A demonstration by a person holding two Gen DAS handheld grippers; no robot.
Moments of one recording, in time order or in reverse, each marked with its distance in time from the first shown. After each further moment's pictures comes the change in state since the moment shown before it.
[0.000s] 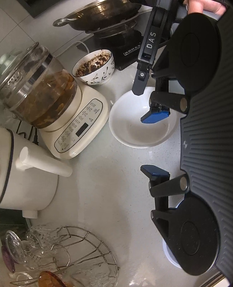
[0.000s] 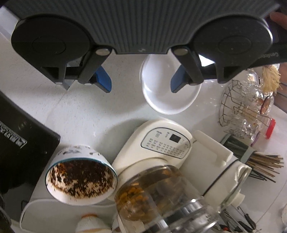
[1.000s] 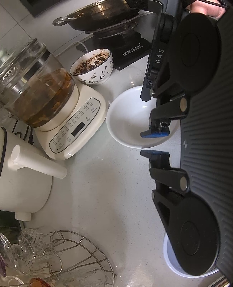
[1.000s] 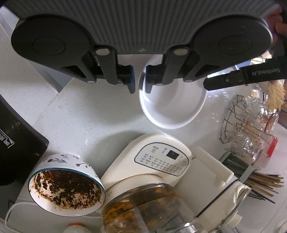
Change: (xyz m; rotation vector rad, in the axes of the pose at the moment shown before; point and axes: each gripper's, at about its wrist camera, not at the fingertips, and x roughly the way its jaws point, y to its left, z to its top) left arm 0.013 0.003 0.002 -0.013 0.017 -0.023; right arm 0.017 0.011 -0.002 -0.096 0.063 0.003
